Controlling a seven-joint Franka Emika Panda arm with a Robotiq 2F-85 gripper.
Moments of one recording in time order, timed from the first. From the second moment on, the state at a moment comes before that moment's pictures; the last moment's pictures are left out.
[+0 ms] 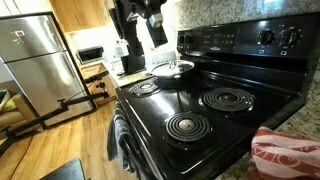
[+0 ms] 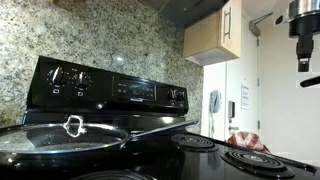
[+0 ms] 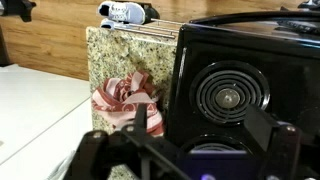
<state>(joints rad) -0.13 -0.46 -0.02 -2.27 -0.27 1.91 0.00</state>
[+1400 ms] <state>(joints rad) -0.14 0.03 -0.11 -1.86 -0.29 1.93 0.01</state>
